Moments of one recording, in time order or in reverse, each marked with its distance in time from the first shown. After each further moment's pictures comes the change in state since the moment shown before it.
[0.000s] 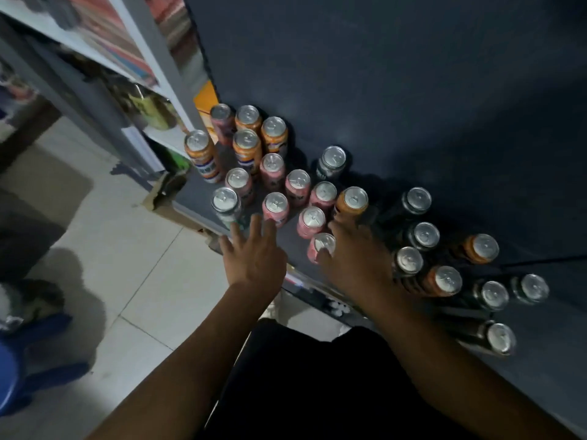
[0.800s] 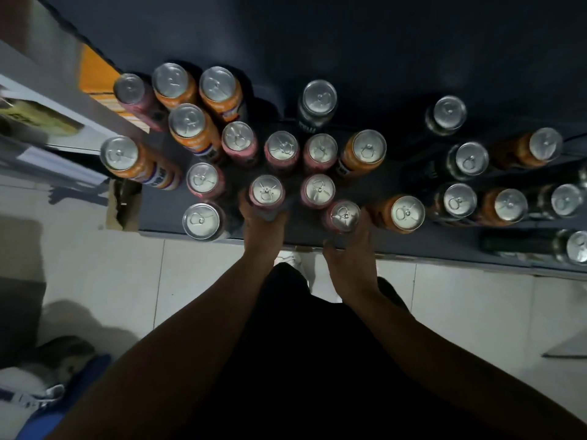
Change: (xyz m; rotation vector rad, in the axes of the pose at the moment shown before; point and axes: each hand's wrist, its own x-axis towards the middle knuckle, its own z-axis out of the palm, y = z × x) left_hand 0.136 -0.020 0.096 -1.136 -0.294 -0.297; right_hand 0.045 -0.037 0.145 0.988 0.201 0.696
